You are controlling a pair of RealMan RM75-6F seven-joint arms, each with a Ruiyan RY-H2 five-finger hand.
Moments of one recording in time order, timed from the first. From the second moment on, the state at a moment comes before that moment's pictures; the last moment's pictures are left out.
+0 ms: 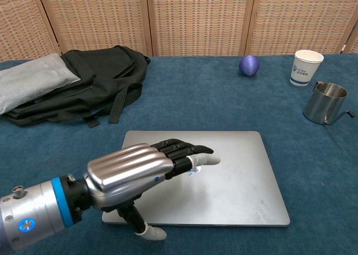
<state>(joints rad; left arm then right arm) -0.60 -1.81 -0.02 -1.34 1.81 0.96 0.10 0.09 -1.24 0.06 -1.59 -1.55 1.50 -0.20</state>
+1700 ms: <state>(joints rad) -0.71 -1.95 -0.07 -1.24 1.66 0.99 0.36 0.09 -1.21 0.06 -1.60 -1.55 1.51 -0.13</state>
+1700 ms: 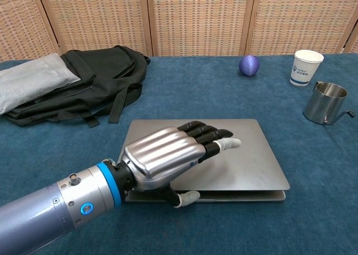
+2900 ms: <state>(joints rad) -0.80 -1.98 -0.23 -1.15 1.57 1.09 0.48 0.36 -1.30 -0.07 -1.56 -1.72 1.06 0.08</state>
